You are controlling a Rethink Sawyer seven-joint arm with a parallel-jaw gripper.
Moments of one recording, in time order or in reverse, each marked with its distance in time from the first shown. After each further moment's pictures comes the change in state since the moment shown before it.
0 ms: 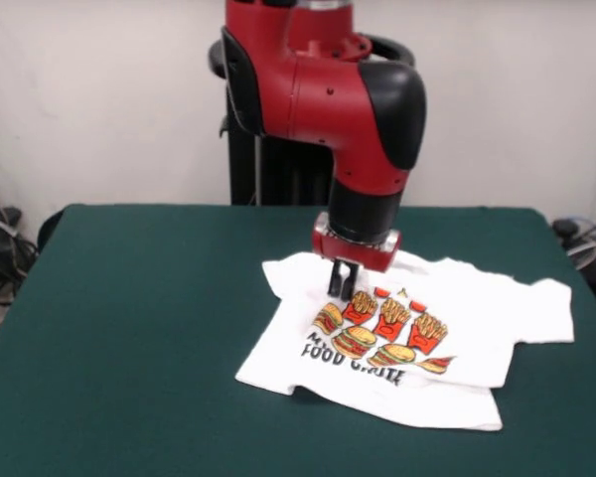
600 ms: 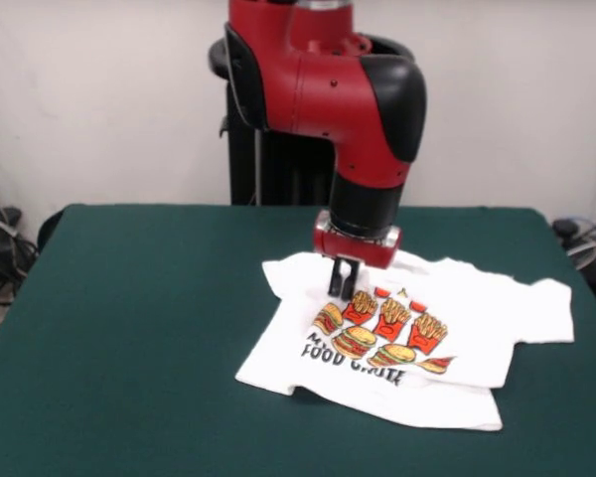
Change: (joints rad) arm 0.002 -0.008 0.000 0.026 -0.031 -0.068 0.000
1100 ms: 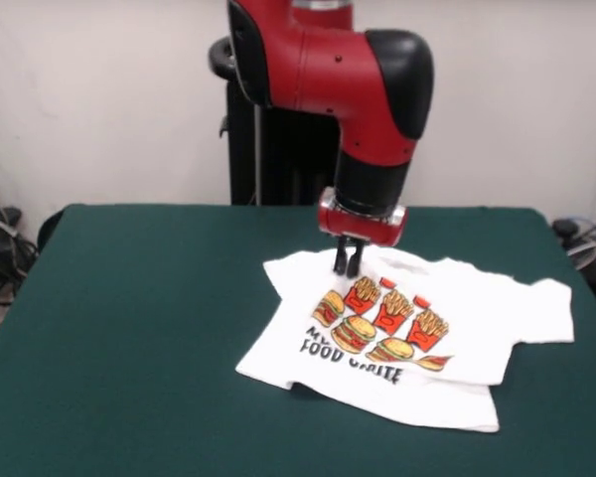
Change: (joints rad) arm -0.001 -0.082 0.011 0.043 0.000 0.097 0.000
